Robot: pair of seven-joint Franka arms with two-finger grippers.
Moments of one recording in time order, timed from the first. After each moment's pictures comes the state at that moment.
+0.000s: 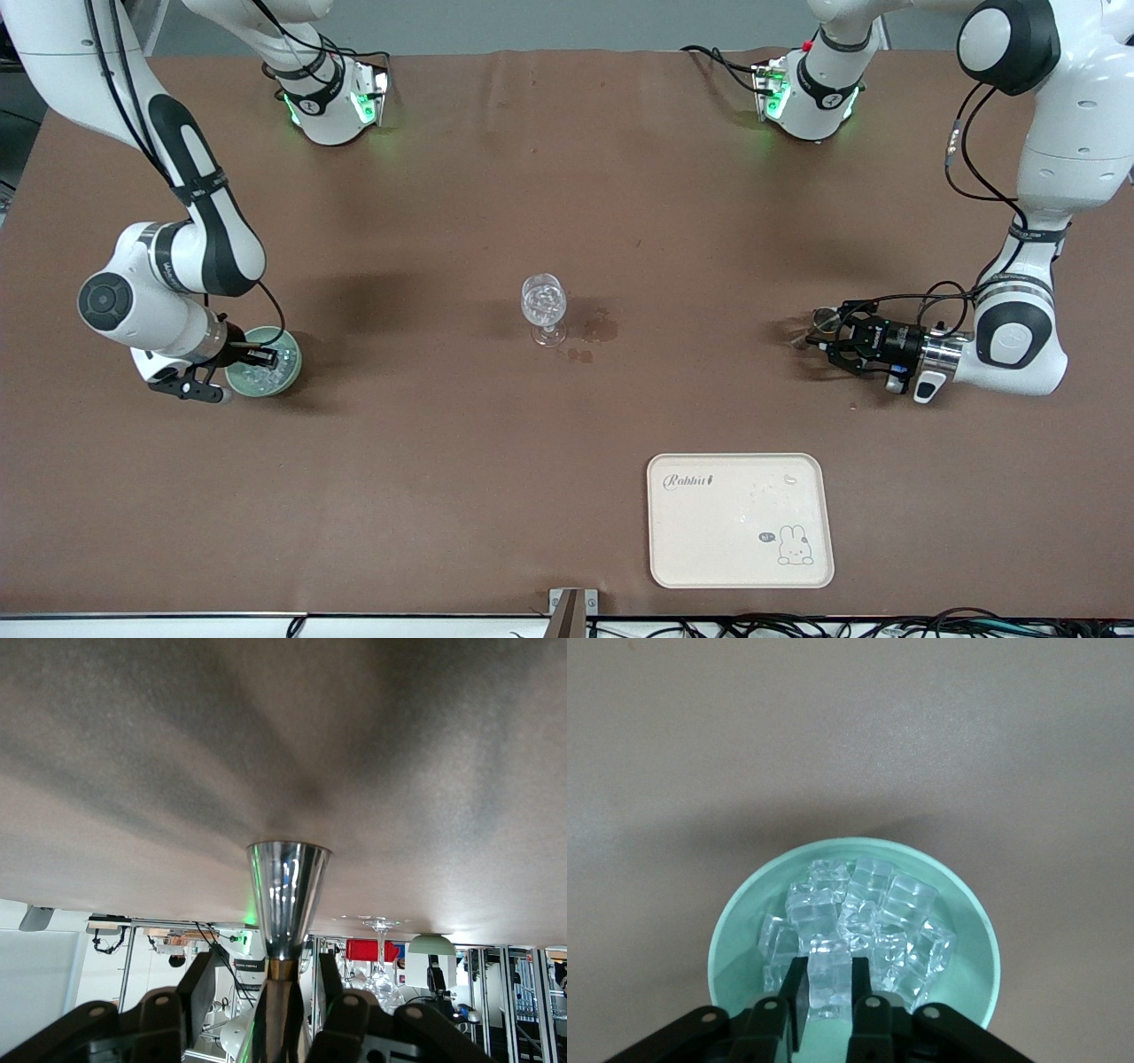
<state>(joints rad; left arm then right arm) 0.30 0.83 -0.09 -1.66 -0.78 1.58 -0.59 -0.06 0.42 0.00 -2.03 0.01 2.40 0.14</state>
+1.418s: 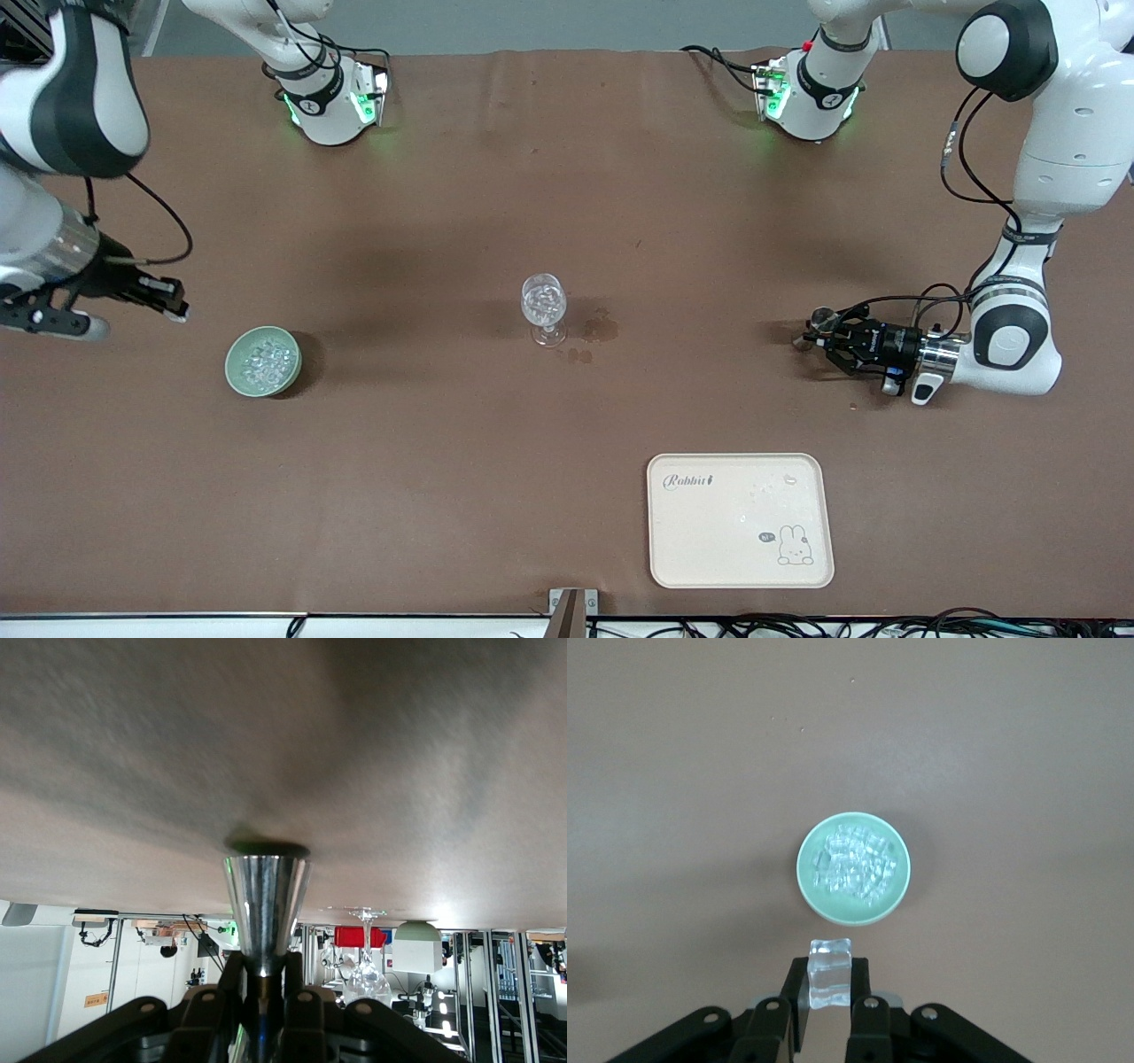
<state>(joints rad) 0.30 0.85 -0.09 -1.65 -0.82 1.57 -0.57 -0.06 0.00 0.01 -1.89 0.01 1.90 0.10</state>
